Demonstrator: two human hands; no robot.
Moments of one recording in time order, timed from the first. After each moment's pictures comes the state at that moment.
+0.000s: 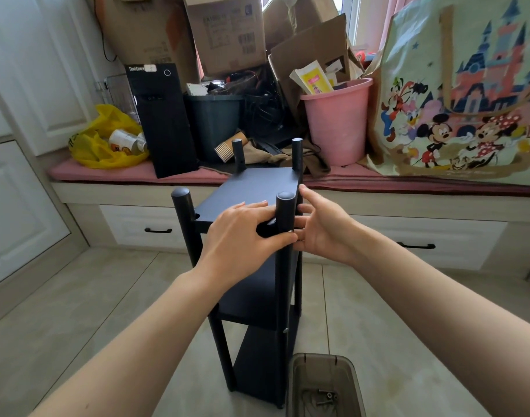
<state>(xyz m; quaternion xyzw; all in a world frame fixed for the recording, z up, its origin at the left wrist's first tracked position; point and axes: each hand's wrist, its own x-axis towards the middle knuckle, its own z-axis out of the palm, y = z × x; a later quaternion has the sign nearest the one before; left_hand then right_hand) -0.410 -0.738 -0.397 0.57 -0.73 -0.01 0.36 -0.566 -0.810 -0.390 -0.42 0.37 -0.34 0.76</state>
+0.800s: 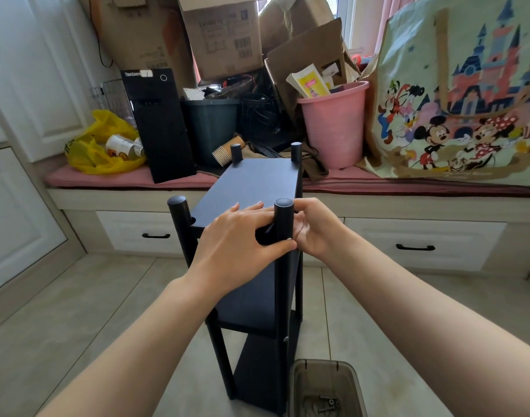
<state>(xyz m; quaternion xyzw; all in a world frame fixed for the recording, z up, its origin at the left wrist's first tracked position) -0.409 -0.737 -0.391 0.57 -0.75 0.00 0.34 -0.546 -0.815 -0.386 -0.33 0.25 -0.39 0.82</state>
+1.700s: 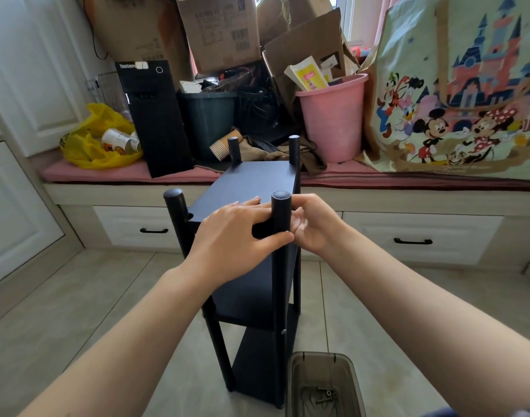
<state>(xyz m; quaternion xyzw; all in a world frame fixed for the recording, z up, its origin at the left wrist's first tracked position) -0.406 -0.740 -0.390 0.57 -0.76 -0.02 0.31 -0.547 -0.820 -0.393 -0.30 0.24 -0.38 0.84</state>
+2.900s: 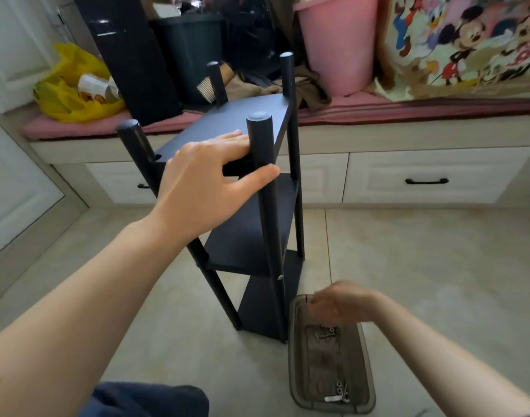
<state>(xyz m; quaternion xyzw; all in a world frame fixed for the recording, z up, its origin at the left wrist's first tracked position) -0.407 -0.739 -0.403 0.55 -0.74 -0.01 0.38 -0.641 -0.807 -0.670 -0.45 0.55 -0.03 0.70</state>
